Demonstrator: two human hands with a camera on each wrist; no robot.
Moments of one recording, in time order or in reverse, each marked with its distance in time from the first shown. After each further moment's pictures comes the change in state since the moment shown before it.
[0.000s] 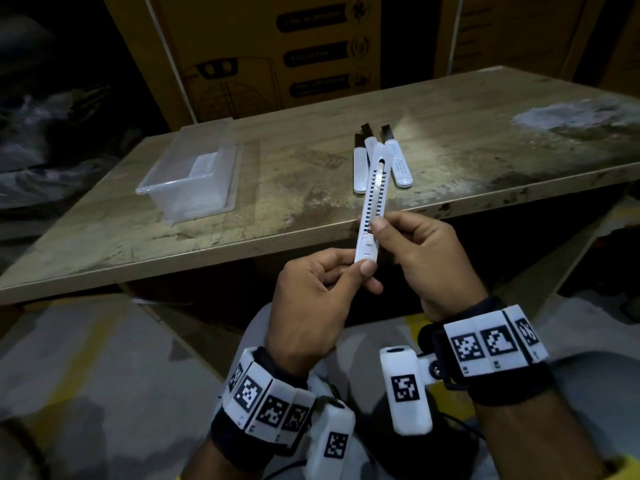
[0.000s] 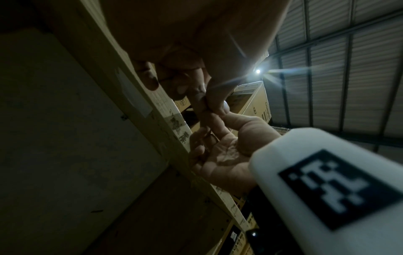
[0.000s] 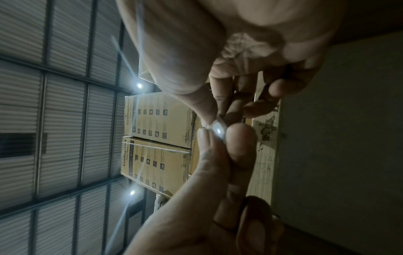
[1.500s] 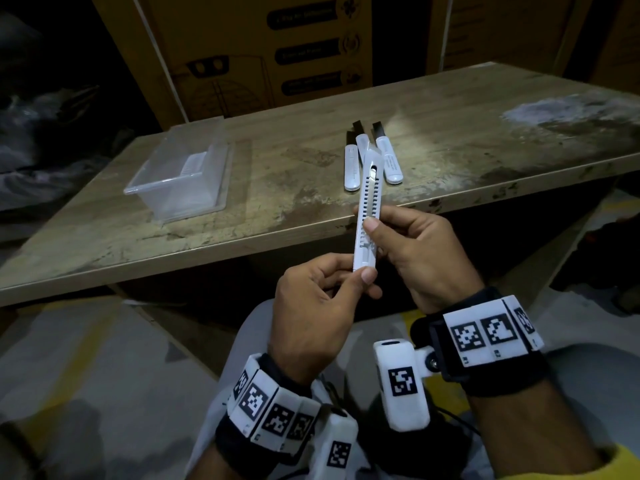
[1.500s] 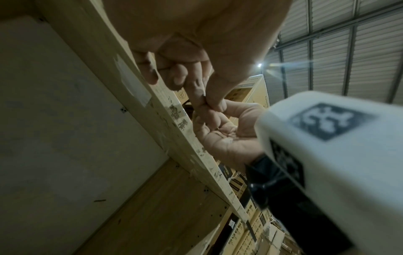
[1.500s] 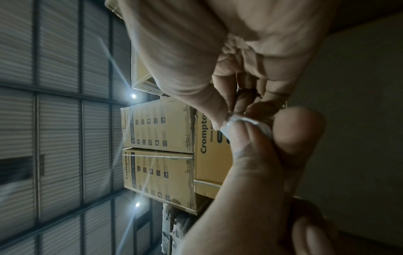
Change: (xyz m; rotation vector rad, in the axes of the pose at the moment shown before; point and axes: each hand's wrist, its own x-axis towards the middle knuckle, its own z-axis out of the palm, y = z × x) left_hand -0.008 -0.009 0.012 0.055 0.033 0.008; right_hand 0.000 -0.004 -0.003 0.089 -0.014 0.052
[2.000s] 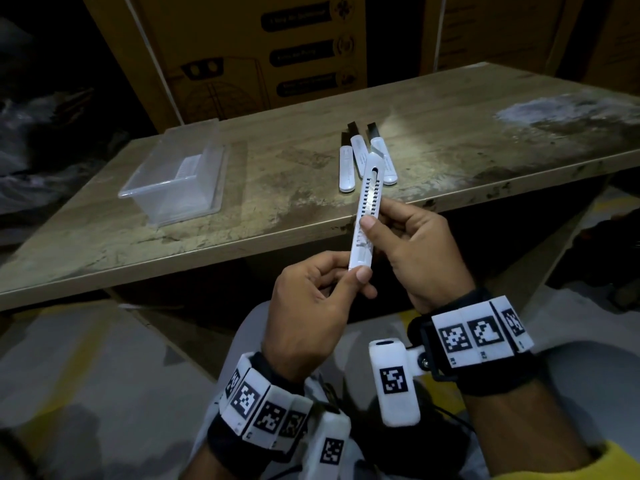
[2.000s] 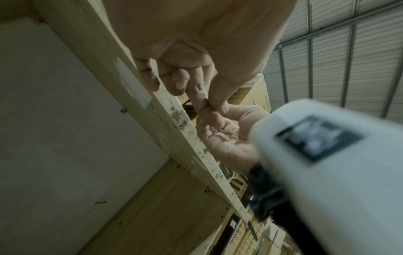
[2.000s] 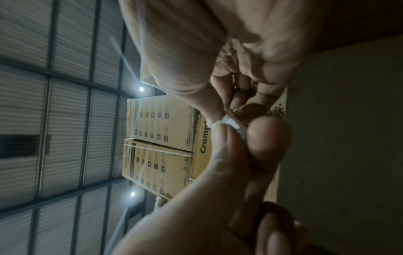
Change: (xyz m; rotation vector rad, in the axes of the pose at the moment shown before) left_hand 0.004 0.000 -0.003 0.004 -0.065 0.018; right_hand 0.000 -0.003 0.000 -0.076 0.021 -0.076
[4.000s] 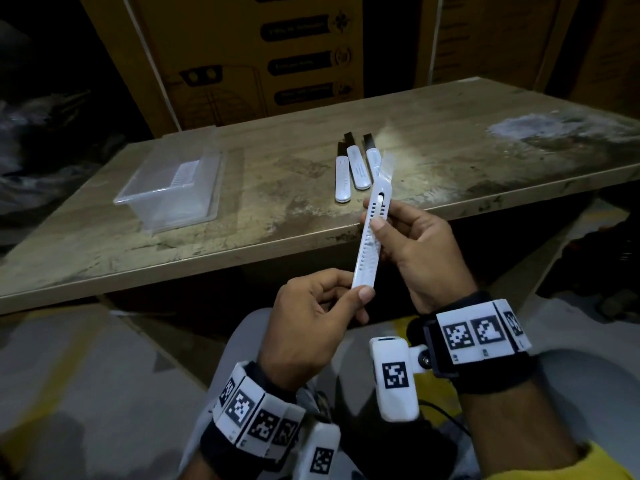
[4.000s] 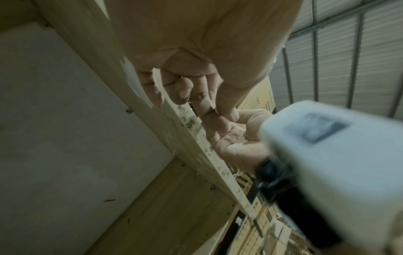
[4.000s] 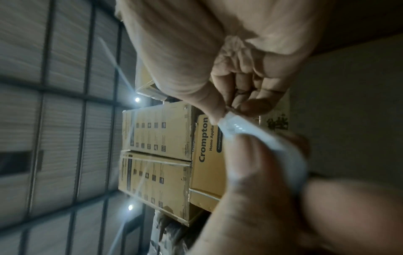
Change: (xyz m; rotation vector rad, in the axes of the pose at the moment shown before) left_hand 0.001 -0.002 -0.002 0.044 -0.099 -0.032; right_hand 0.012 -0.002 -0.011 0.038 0.038 0.049
